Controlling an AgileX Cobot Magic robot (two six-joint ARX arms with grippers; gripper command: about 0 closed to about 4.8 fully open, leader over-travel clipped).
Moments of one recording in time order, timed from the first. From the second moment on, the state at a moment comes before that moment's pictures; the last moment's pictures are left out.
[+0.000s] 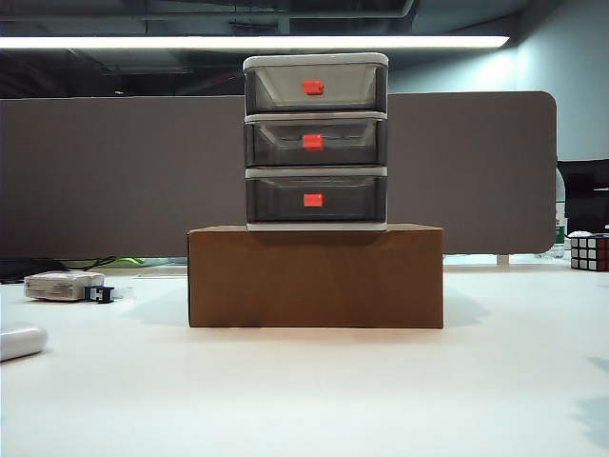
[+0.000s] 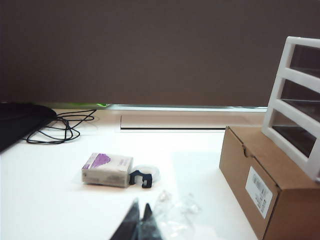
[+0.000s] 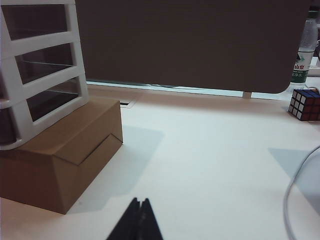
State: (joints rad) left arm 0.01 0.00 0.01 0.09 0.16 -0.06; right arm -0.09 0.00 0.01 0.02 -0.27 -0.02
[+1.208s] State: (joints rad) left arm -1.04 0.42 0.01 0.51 -0.50 -0.16; right arm 0.22 0.13 0.21 -0.03 -0.27 0.16
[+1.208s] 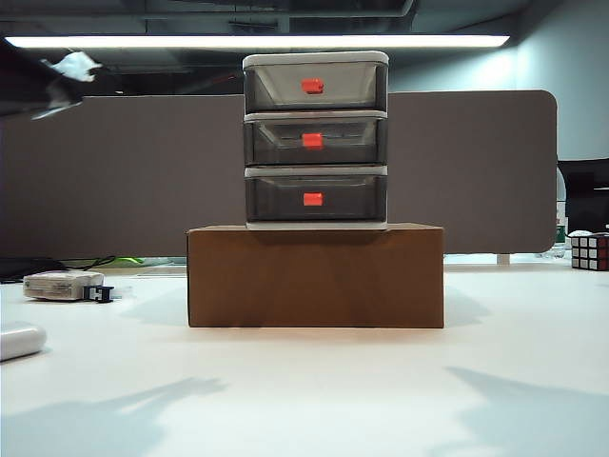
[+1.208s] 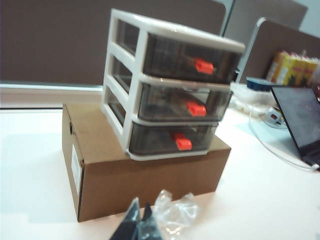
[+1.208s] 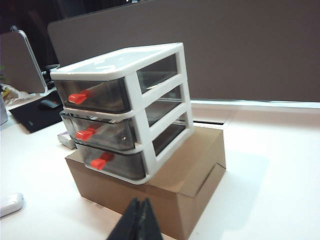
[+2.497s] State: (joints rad) left arm -1.18 1.69 0.61 1.10 -0.96 -0.06; right arm 0.32 1.22 1.01 -0.06 -0.66 -0.16
